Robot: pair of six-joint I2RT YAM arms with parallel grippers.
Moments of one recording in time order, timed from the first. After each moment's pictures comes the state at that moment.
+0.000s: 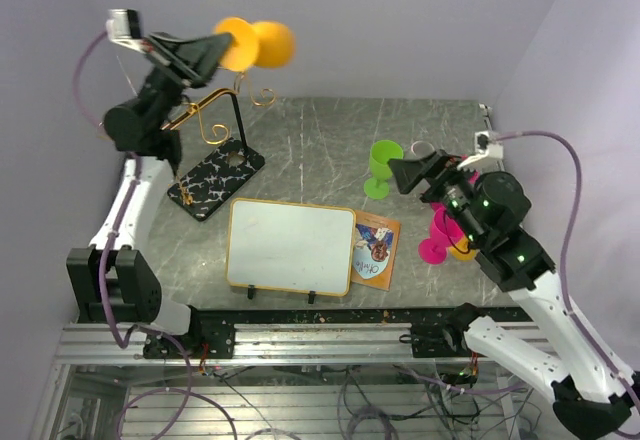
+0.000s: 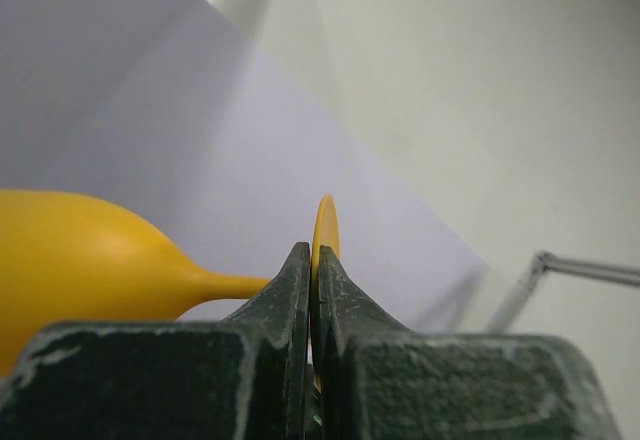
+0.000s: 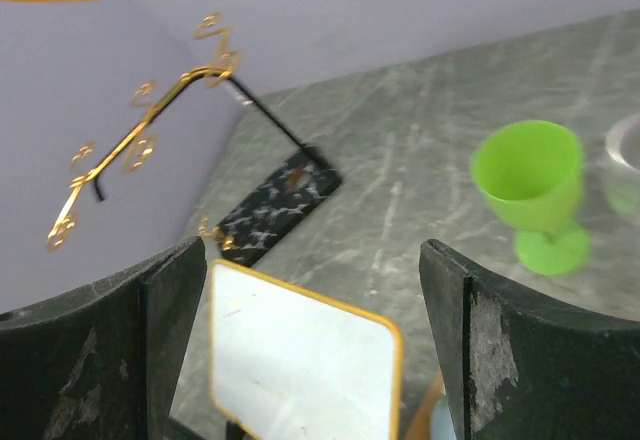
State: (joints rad) left arm 0.02 1.44 1.32 1.15 0.62 -1.70; right arm 0.57 0.73 0.96 -0.29 0.21 0.56
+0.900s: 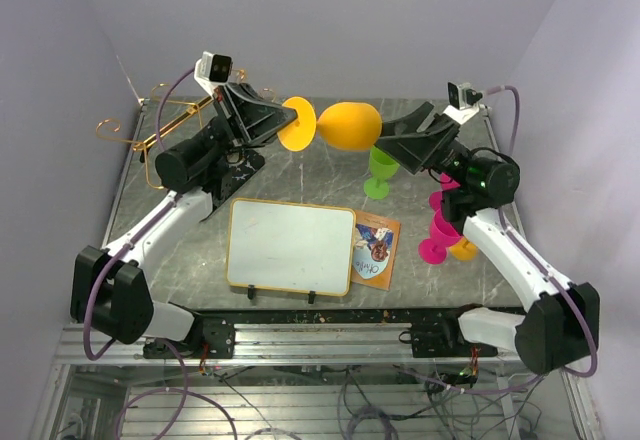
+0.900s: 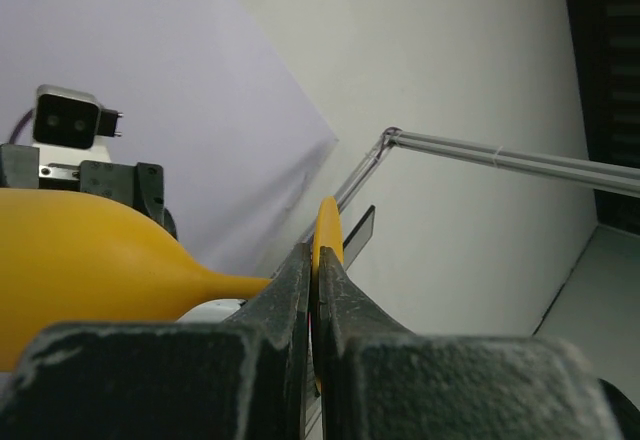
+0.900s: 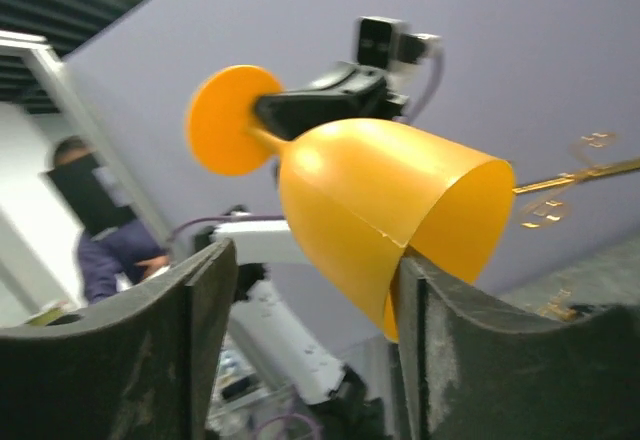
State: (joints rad) left arm -0.42 1.38 1.09 1.40 0.70 -1.88; right arm 0.32 1.17 0.90 1.07 -0.79 1.25
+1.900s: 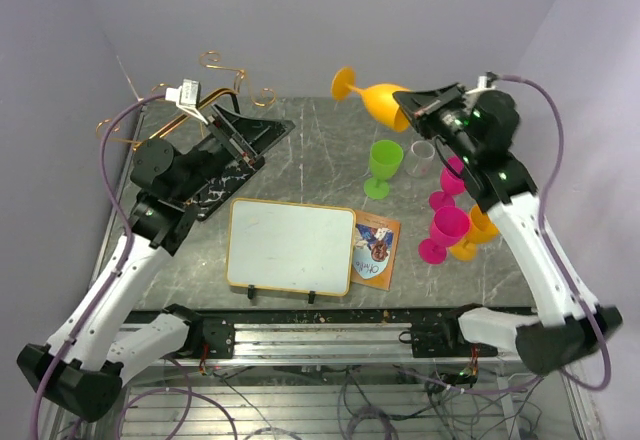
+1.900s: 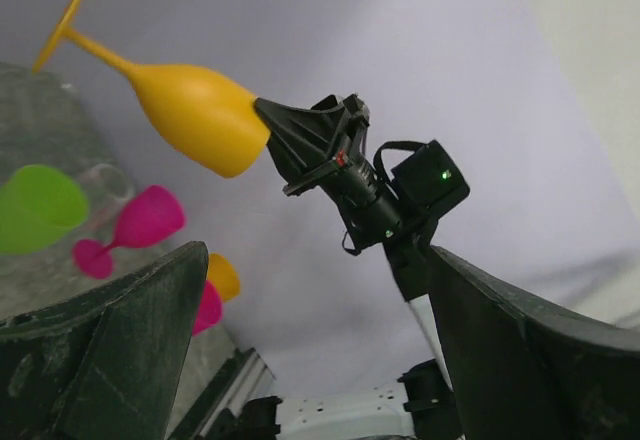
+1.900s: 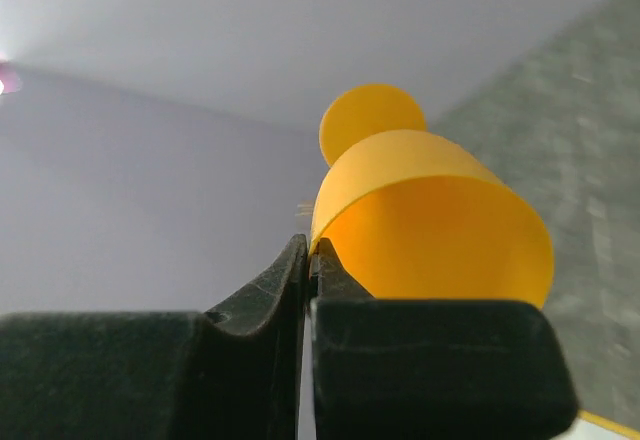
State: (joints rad) left arm -0.43 0.97 1.03 0.31 0.46 -1.17; right arm 0.32 1.14 1.31 -0.14 -0.11 1.19
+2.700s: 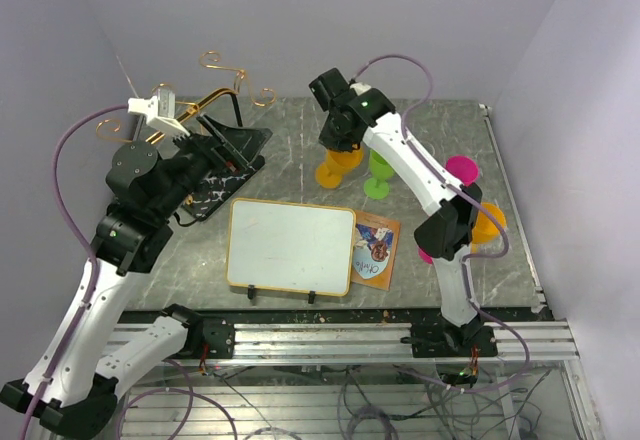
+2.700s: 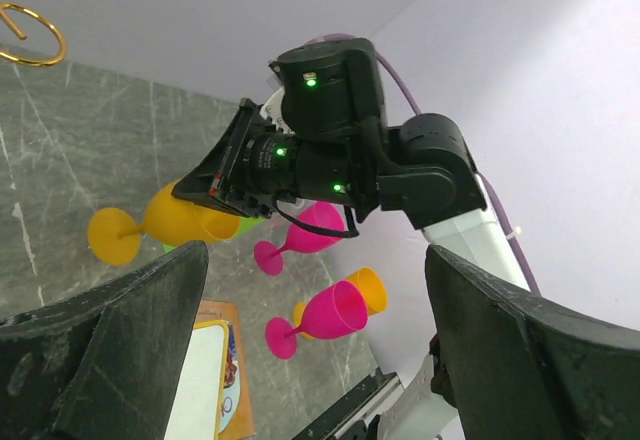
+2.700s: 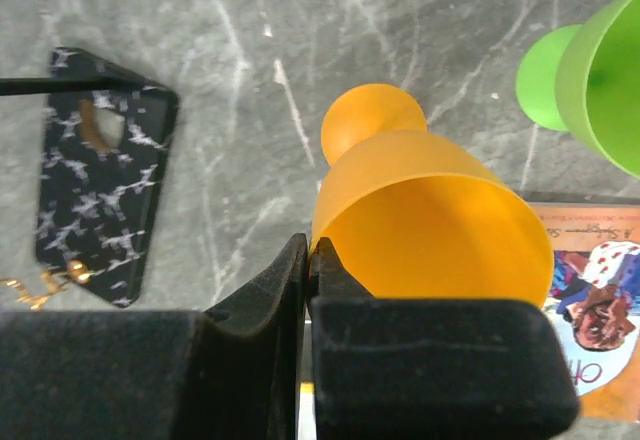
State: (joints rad) left arm -0.43 0.85 1.18 -0.25 0.15 -0.81; right arm 0.68 2.11 2.31 -1.18 0.35 0.96
